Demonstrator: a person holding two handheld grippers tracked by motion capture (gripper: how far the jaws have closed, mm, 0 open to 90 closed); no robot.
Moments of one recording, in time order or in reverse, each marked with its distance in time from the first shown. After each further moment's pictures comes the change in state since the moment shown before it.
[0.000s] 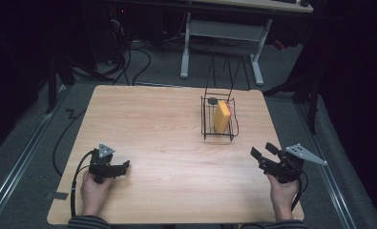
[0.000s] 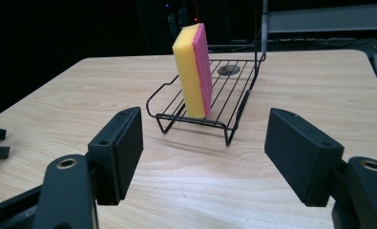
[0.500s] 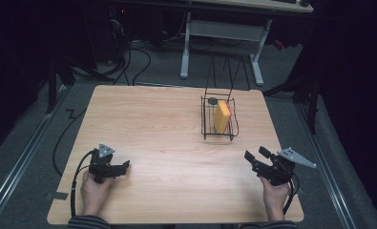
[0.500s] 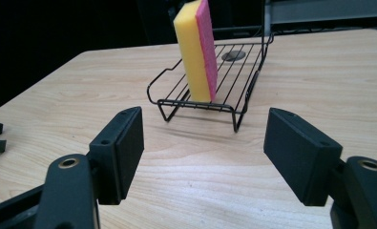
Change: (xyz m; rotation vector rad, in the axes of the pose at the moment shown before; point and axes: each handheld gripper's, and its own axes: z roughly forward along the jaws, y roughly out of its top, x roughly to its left) left arm 0.000 0.000 0.000 -0.001 0.001 -0.002; right arm 0.002 -0.021 0.018 0.020 0.003 0.017
